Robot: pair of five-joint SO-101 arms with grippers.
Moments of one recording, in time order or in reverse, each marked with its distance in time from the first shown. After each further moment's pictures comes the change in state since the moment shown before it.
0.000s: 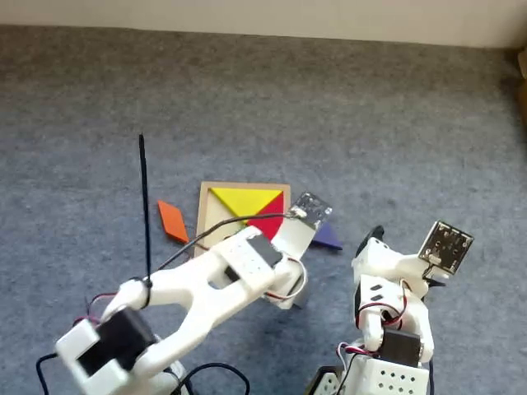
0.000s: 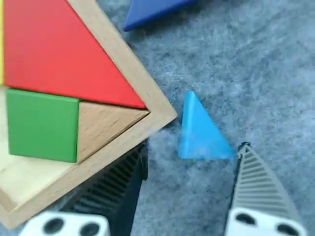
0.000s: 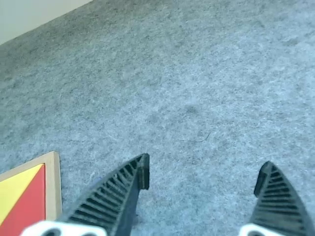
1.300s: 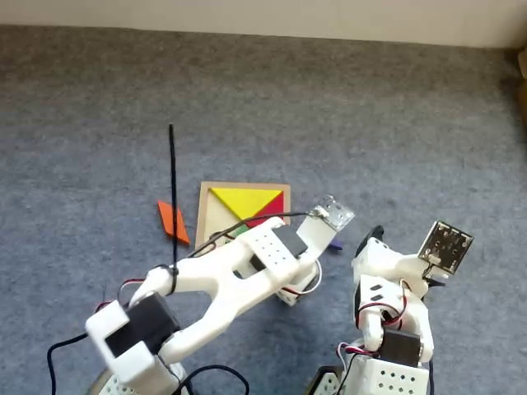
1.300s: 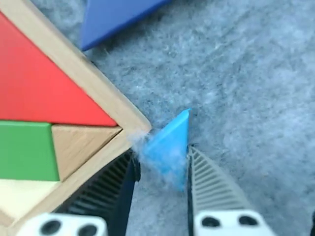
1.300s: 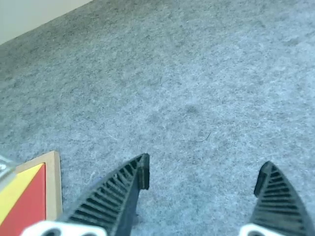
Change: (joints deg) left arm 1.1 10.6 -13.5 9.6 -4.0; right arm -0.1 0.0 0.0 0.0 0.0
